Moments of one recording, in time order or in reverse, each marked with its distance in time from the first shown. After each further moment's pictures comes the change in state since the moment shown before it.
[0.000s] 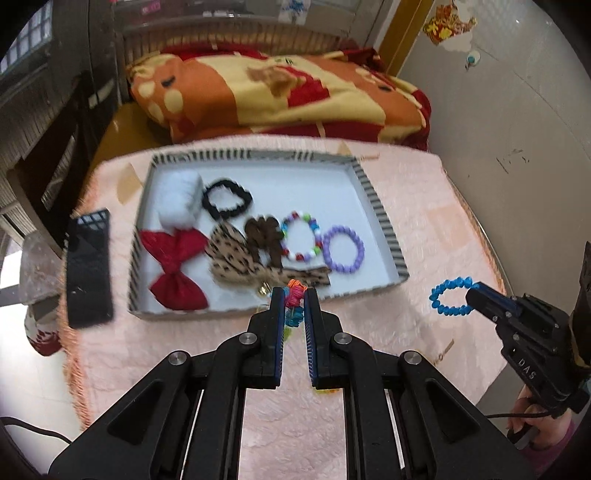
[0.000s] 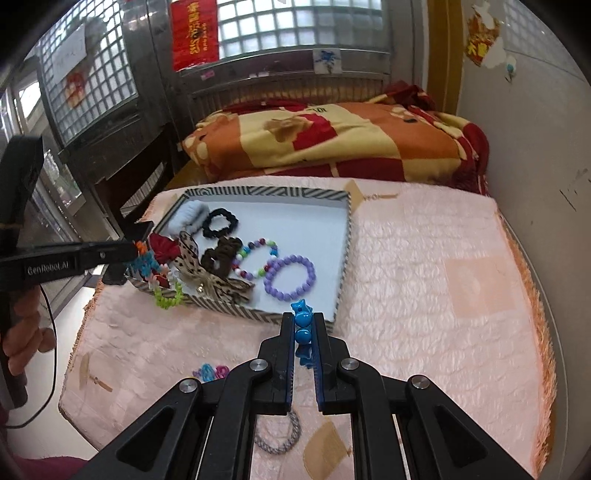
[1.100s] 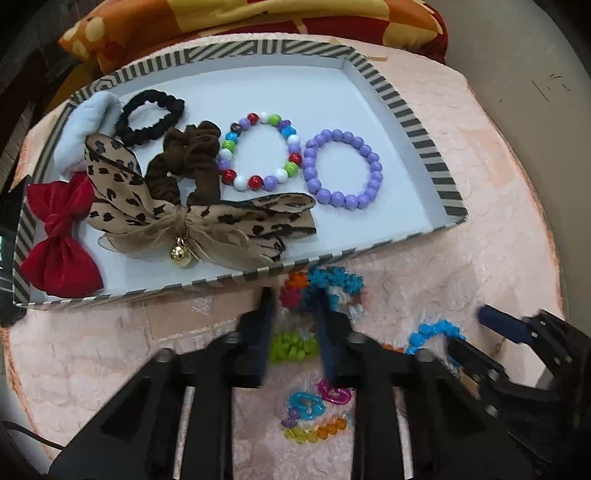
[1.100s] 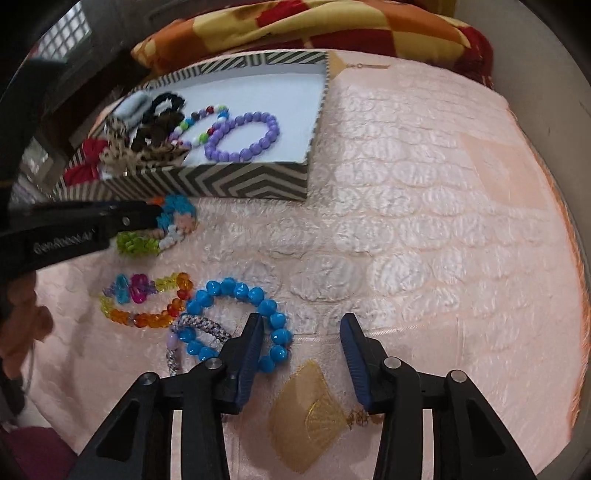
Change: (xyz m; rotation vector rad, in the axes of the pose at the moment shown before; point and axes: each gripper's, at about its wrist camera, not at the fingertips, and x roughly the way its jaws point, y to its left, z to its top) left arm 0.153 -0.051 -0.028 0.074 0.223 0.054; right arm 0.093 -0.024 -0.079 0.038 0.306 -0.070
